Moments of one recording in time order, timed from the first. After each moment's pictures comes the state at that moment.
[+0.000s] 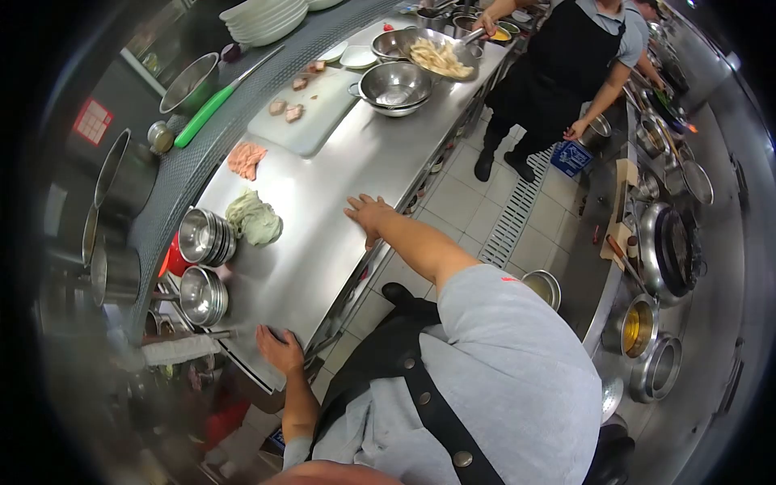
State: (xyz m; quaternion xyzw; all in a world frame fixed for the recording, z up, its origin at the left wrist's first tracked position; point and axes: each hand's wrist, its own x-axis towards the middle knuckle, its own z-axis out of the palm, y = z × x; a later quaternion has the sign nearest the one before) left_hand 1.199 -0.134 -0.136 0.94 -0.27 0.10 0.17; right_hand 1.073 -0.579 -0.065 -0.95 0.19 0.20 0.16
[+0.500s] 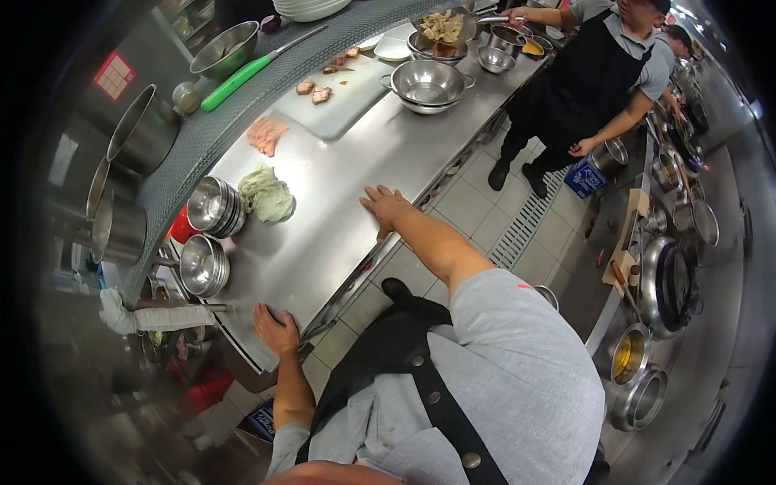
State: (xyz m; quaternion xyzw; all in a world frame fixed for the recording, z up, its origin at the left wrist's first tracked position) left_hand 1.198 -0.138 -0.133 0.96 -0.22 0.05 0.16; right_hand 1.078 -0.577 -0.064 -0.94 0.20 0.22 0.15
